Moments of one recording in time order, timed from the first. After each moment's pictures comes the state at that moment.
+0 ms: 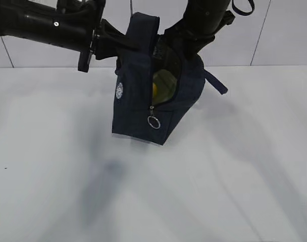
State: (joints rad) left arm -0.21 2.02 -1.56 -1.39 1.08 0.46; right arm 0.39 2.24 -2.33 0.00 1.28 -0.13
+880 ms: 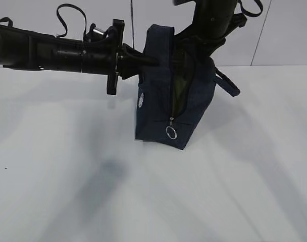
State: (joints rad) left arm -0.26 2.21 -1.56 -1.66 1.11 0.51; right arm 0.39 2.23 -2.27 -0.17 1.28 0.02
